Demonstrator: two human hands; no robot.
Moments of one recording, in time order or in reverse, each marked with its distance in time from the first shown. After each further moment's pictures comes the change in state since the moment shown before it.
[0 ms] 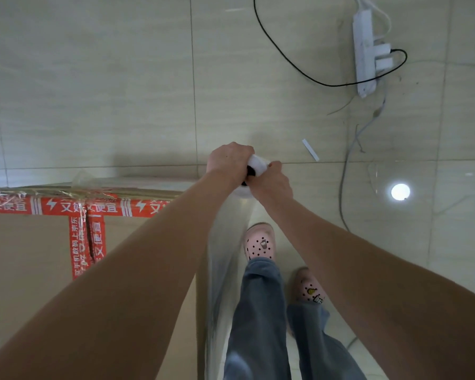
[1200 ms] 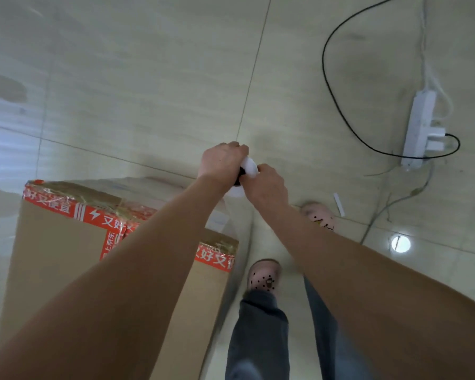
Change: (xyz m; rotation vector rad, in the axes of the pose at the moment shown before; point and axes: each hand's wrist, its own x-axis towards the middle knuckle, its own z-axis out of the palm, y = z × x) left_hand 0.032 -0.122 -0.050 -0.096 0.166 -0.143; right_hand 0.019 -0.131 0.044 -0.253 -0.096 -0.243
